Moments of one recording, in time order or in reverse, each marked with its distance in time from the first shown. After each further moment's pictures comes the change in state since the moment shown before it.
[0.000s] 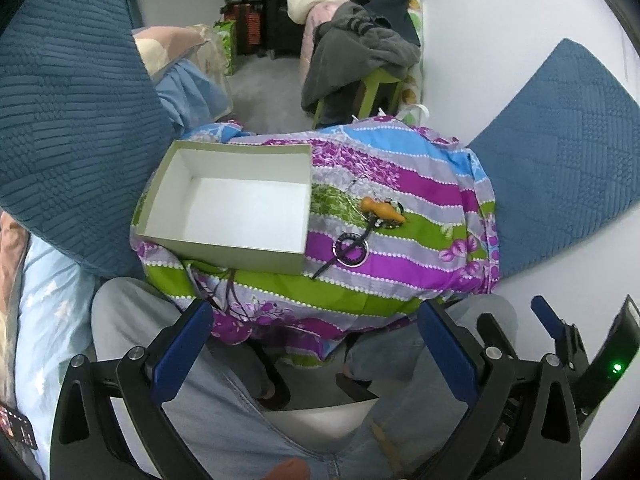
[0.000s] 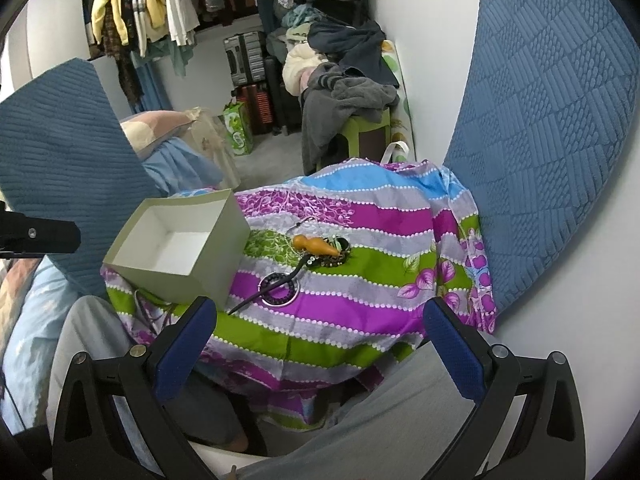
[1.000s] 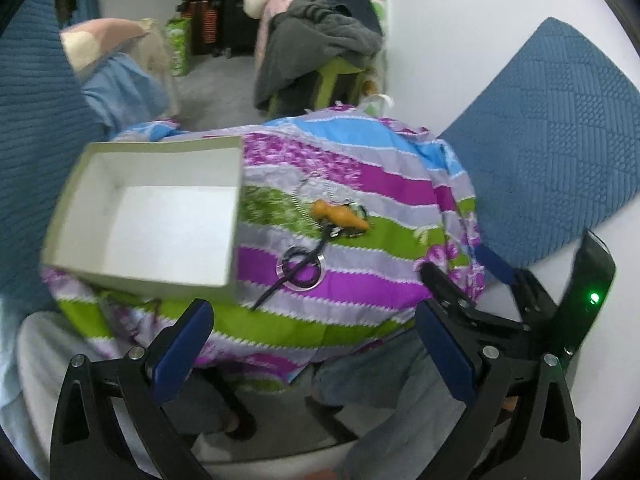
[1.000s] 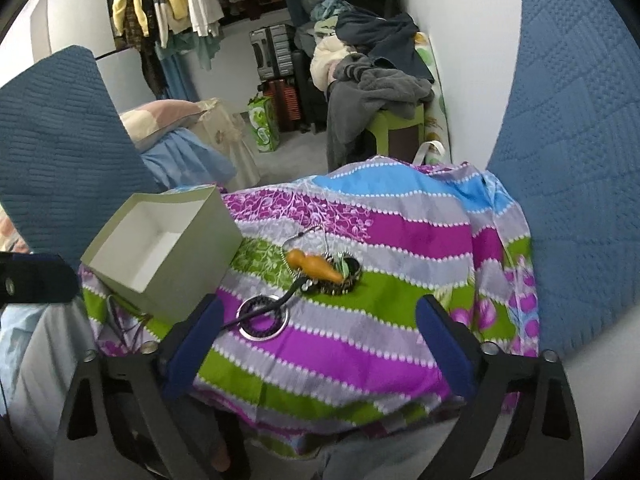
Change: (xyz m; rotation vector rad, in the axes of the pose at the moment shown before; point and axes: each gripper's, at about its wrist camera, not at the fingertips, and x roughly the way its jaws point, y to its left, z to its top) left arm 0.102 -0.033 0.015 0.053 -0.016 -0.154; right arm 0.111 -0.030 0.020 -0.082 -0.006 0.147
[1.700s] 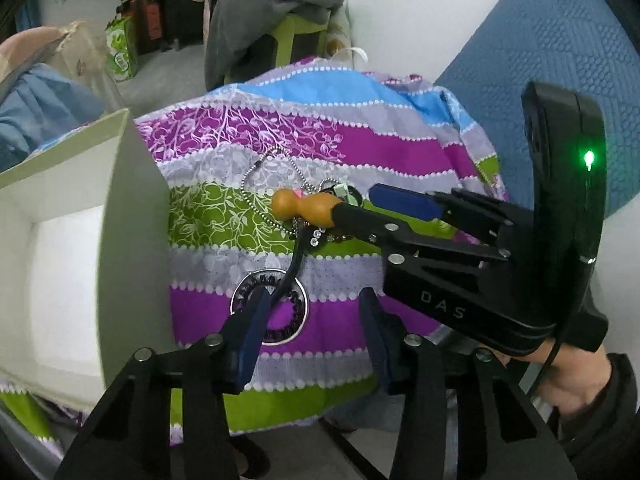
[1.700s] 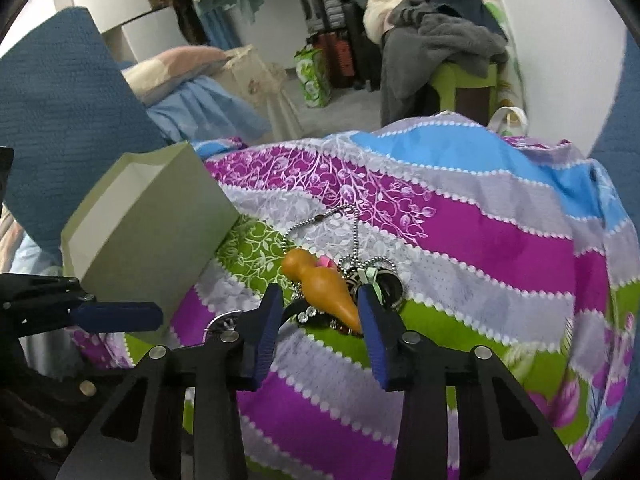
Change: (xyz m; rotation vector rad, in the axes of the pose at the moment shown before) left arm 0.142 -0.017 0.020 0.163 0.076 -0.027; right arm 0.136 -0.024 0.018 -0.083 0.171 0.205
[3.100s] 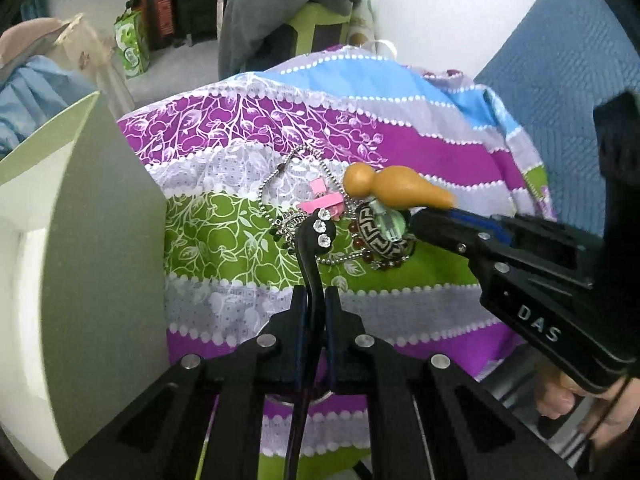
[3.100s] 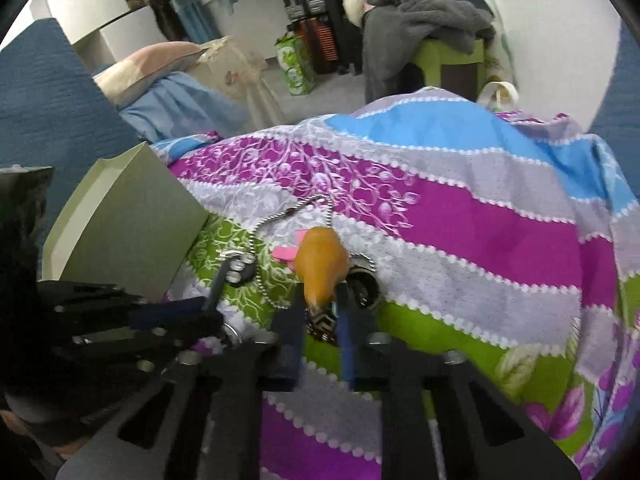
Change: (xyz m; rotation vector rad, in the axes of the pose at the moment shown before) left arm 0.048 0.026 0.017 -0.034 -0.007 0.047; right arm 0.007 -0.022 -0.002 0.088 0.026 -0.072
